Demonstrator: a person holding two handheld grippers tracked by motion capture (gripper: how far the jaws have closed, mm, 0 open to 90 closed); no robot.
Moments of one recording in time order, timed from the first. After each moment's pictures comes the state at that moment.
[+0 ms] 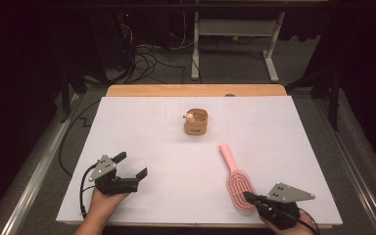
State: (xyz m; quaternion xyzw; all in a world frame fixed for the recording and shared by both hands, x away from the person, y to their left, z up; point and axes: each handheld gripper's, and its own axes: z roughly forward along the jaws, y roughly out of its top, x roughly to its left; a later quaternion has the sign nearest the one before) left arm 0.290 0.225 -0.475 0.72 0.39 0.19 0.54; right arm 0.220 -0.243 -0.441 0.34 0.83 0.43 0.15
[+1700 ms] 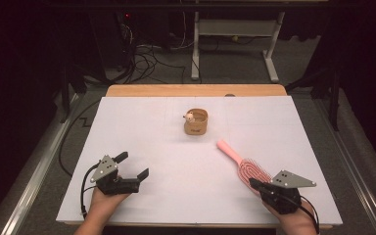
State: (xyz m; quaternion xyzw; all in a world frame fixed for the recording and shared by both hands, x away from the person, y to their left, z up) left arm 0.291 0.223 -0.476 0.72 0.37 0.20 0.55; right arm 0.252 -0.260 -0.444 0.38 0.80 0.42 0.19
